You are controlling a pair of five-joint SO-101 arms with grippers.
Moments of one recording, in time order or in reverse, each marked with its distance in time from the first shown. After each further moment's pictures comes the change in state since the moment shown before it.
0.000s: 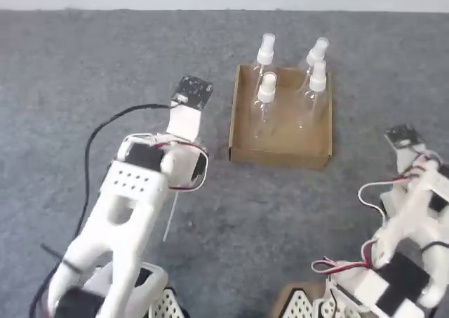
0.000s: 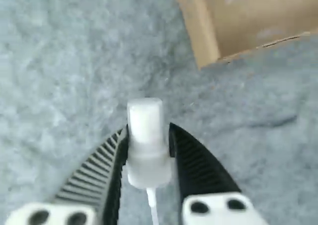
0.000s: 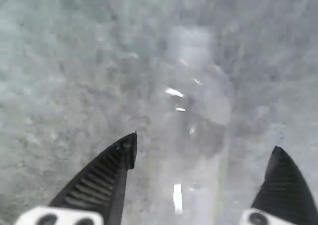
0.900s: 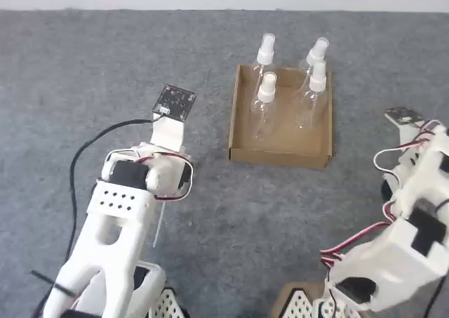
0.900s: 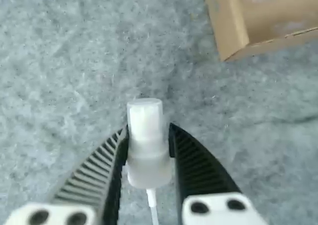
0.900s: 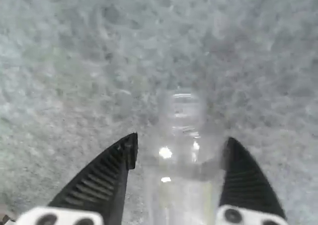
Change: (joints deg) left arm -5.0 -9.7 9.3 -2.5 -2.7; right arm -2.3 24.5 -25.6 12.0 -0.9
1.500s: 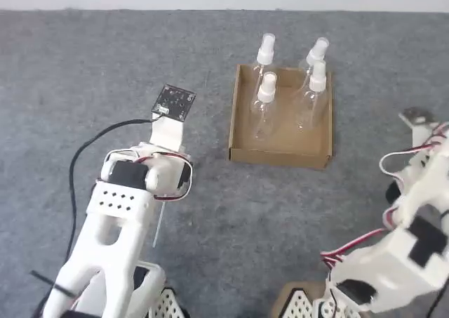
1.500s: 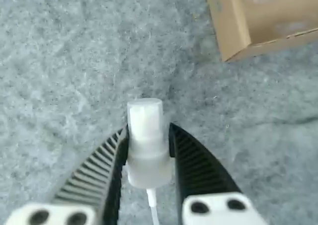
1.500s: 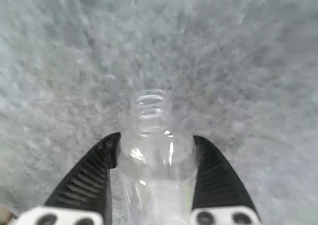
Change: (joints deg) left arm -0.3 -0.2 0.0 -0.1 0.1; right arm 1.1 -7.2 0.0 1.9 -3.0
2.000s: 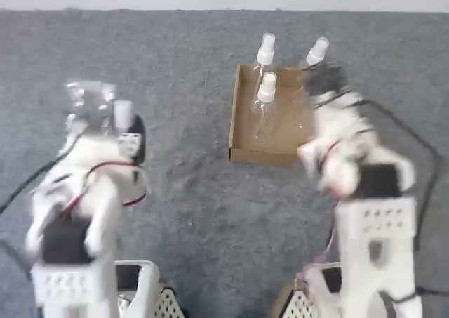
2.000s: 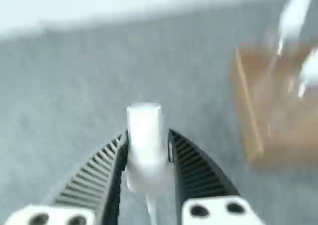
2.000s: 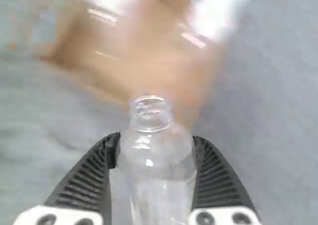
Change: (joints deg) left arm -11.8 -26.3 -15.3 9.2 -0.1; right arm -48.2 -51.3 13.4 3.2 -28.8
